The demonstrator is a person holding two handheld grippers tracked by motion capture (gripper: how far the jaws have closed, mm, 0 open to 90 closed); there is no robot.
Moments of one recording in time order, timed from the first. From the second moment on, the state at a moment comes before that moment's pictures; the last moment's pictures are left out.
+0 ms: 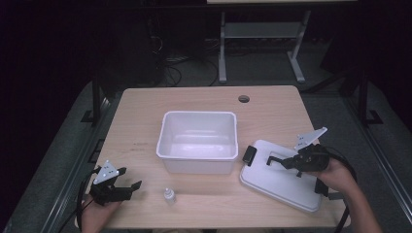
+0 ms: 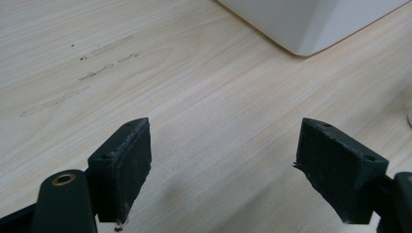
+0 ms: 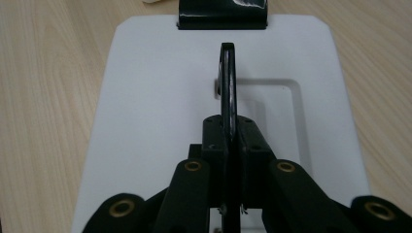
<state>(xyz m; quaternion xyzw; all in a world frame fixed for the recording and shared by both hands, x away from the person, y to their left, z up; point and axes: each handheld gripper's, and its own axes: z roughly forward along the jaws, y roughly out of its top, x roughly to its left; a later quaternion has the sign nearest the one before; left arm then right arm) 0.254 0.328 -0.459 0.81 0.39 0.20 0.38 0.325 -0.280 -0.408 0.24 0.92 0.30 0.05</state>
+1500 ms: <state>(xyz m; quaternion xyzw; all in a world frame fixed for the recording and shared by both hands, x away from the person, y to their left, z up) 0.244 0.313 -0.433 0.86 0.31 0.16 0.37 0.274 -0.239 -0.410 0.23 0.90 0.37 0.08</state>
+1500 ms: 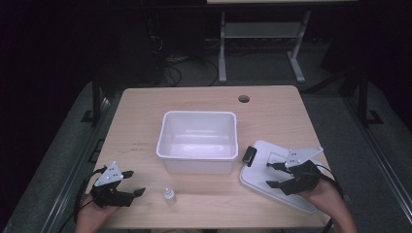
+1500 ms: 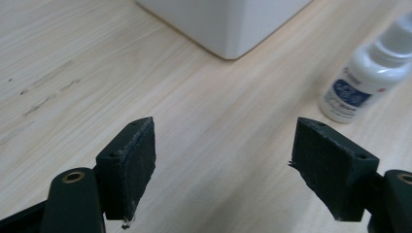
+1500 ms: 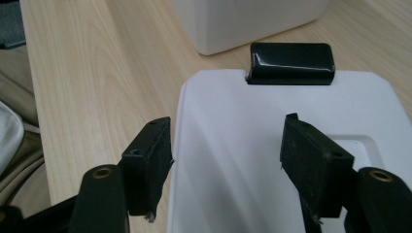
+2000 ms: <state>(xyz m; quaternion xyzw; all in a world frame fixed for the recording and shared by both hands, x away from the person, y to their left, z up) 0.236 0.304 -0.407 0.89 0.24 0.12 0.37 0.273 -0.232 -0.414 0.22 0.90 0.36 0.08</state>
